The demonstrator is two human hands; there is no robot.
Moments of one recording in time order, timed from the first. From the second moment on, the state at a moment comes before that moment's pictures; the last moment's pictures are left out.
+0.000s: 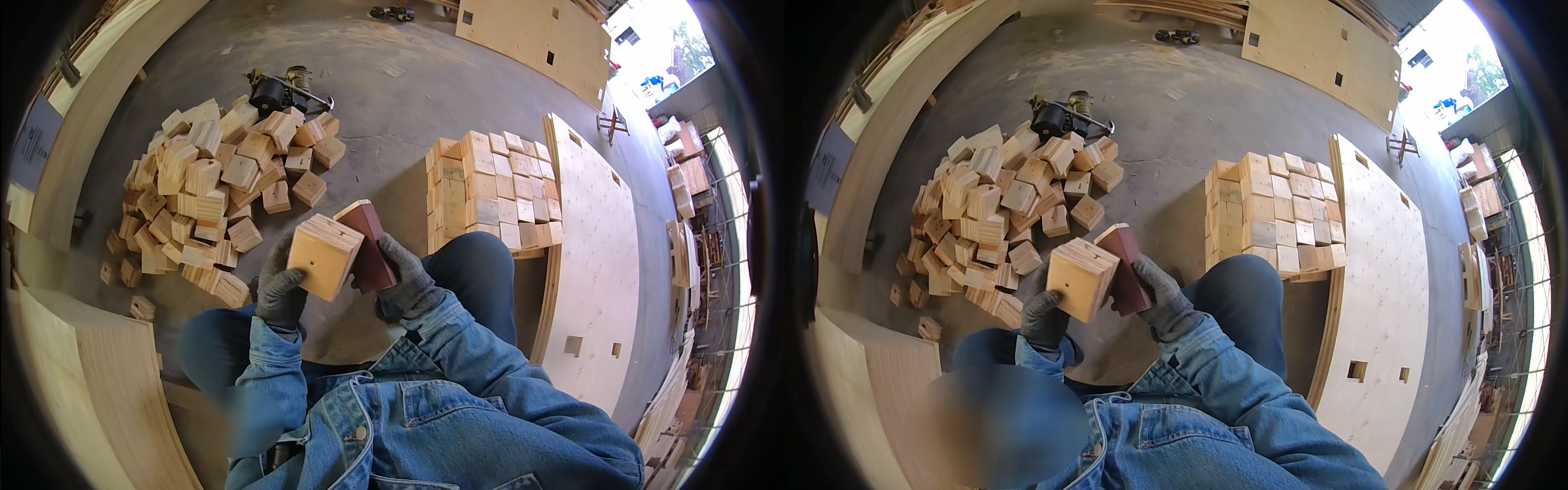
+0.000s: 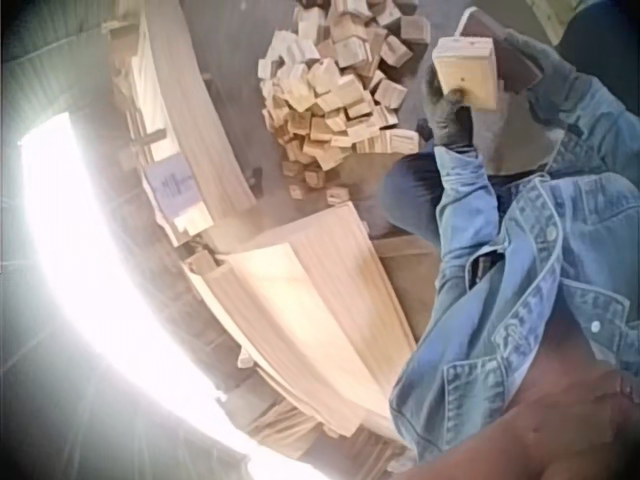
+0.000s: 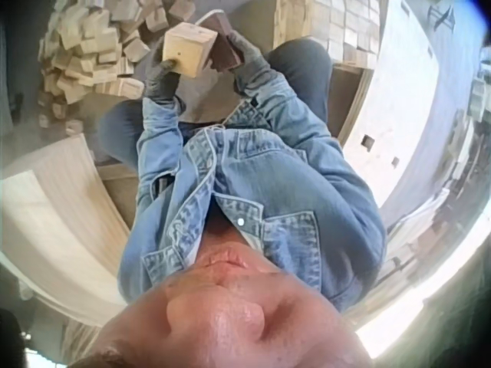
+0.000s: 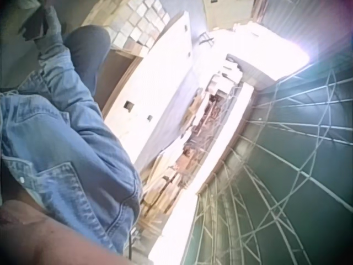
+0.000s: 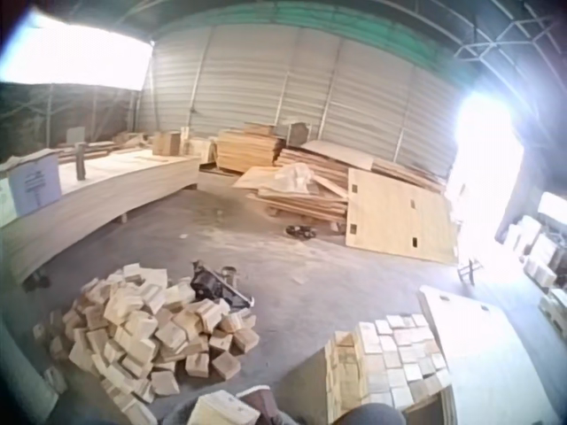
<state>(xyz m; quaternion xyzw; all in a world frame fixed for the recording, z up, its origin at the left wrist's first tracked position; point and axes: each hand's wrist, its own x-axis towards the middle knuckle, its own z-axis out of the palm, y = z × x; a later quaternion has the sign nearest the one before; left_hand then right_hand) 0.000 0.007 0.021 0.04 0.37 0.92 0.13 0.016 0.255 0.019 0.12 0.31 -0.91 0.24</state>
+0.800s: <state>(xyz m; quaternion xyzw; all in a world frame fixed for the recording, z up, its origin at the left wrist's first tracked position) 0.005 0.014 0.008 -0.12 0.13 0.97 0.17 0.018 0.211 0.070 0.06 0.67 -0.73 0.09</state>
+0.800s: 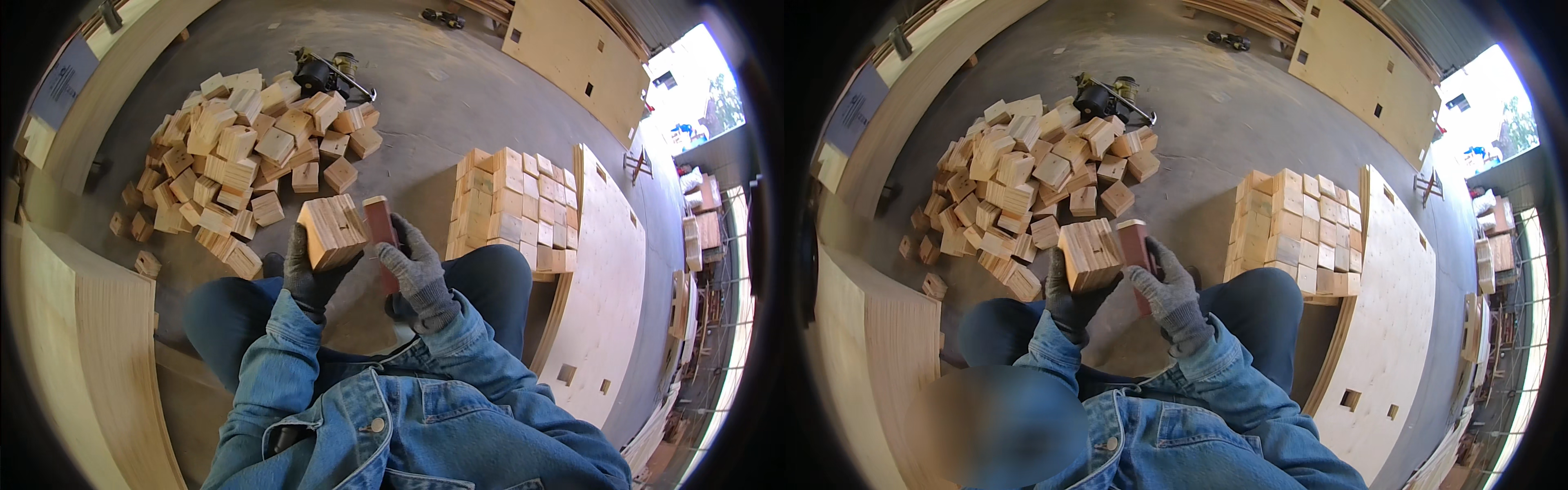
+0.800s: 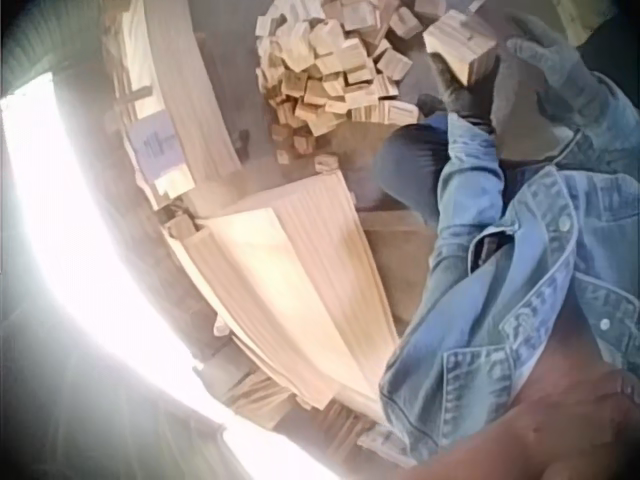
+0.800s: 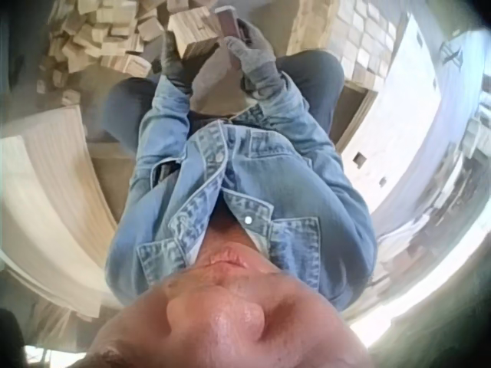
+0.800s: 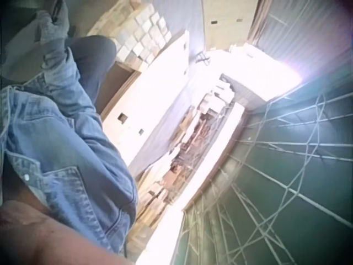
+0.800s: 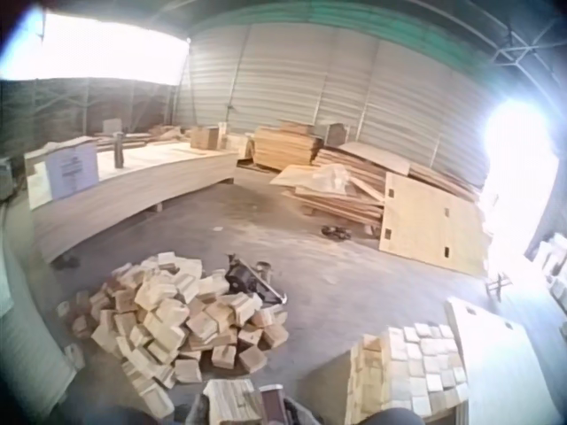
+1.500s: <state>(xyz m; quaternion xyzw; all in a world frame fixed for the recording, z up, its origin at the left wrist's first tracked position) 0.013 0.022 0.009 -0.07 0.19 0.96 0.20 -0.060 0.207 0.105 -0.09 0.90 -0.42 -0.05</state>
